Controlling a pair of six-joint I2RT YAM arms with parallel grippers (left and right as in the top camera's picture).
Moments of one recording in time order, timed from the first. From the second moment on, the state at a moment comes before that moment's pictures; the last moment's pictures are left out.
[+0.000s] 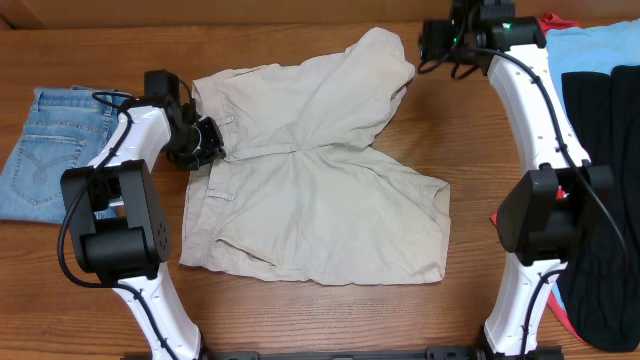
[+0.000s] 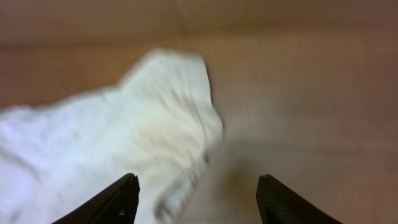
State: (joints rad) left arm 0.12 2.12 1.48 -0.78 0.33 -0.32; right arm 0.07 2.17 2.08 -0.85 -0.13 0.12
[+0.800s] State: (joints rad) left arm 0.12 2.12 1.49 -0.78 0.33 -0.32; right arm 0.13 2.45 2.05 -0.77 -0.18 0.14
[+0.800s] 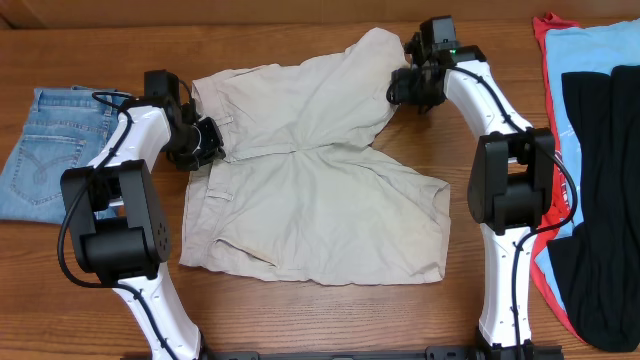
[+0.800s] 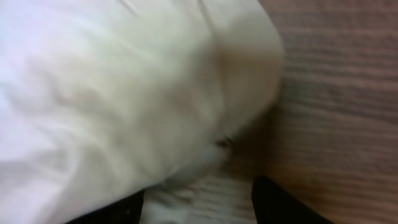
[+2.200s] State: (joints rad) left arm 0.11 2.12 1.49 -0.80 0.34 -0.32; right arm 0.01 2.24 2.05 -1.37 -0.04 0.33
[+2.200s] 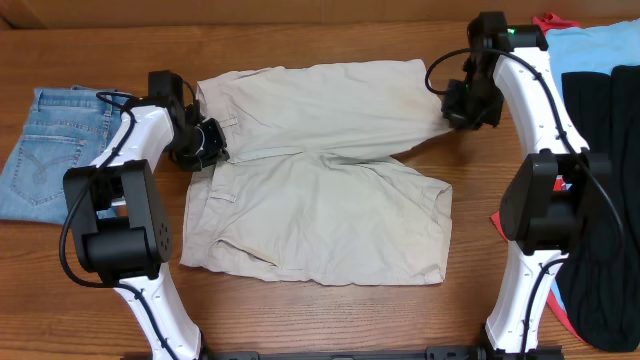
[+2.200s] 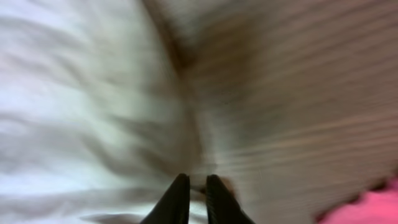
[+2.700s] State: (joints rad) left arm 0.11 2.12 1.49 -0.80 0.33 -0.32; right arm -0.03 2.24 2.03 -1.33 -0.07 0.25
